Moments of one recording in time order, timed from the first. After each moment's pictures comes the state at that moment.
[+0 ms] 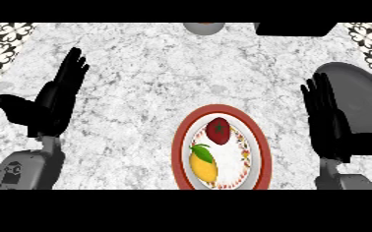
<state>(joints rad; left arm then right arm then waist) -0.21 0.27 -0.01 -1.58 0.14 0.12 0.13 -0.06 -0.25 0.05 -1.52 -0.41 -0.23 -0.13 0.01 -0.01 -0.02</state>
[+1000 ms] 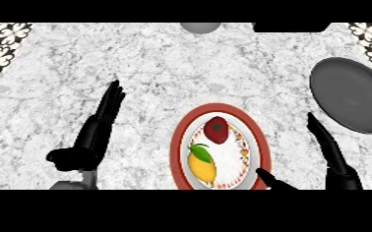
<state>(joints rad) -0.02 0.12 -0.18 -1.58 0.07 0.08 -0.11 0.30 -0.34 0.36 -2.02 0.31 -0.60 0.07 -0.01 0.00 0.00</state>
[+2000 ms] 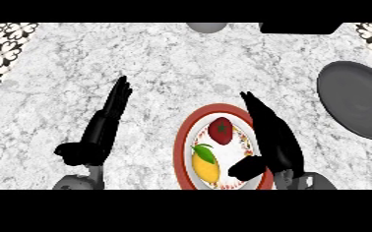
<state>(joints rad) -0.06 0.09 -0.19 -1.58 0.05 0.08 -0.08 -0.22 -0.33 0.56 -1.81 0.58 0.01 0.91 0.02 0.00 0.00</state>
